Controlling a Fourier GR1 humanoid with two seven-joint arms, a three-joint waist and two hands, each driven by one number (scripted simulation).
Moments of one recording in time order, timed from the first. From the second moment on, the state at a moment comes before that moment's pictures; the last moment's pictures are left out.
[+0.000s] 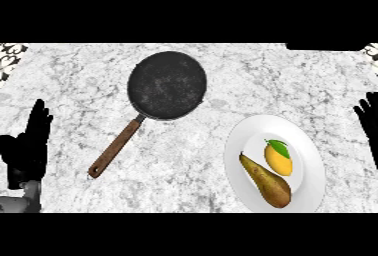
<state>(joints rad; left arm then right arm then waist) -0.06 0.47 -0.11 -1.45 0.23 0.45 0.04 -0.06 -0.57 -0.02 -1.36 -0.46 -0.04 -0.19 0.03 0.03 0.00</state>
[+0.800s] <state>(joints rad) 0.04 0.51 -0.28 -1.55 0.13 0.32 0.09 -0.09 -0.66 0.09 -1.47 -0.25 -0.22 0.16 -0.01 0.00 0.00</state>
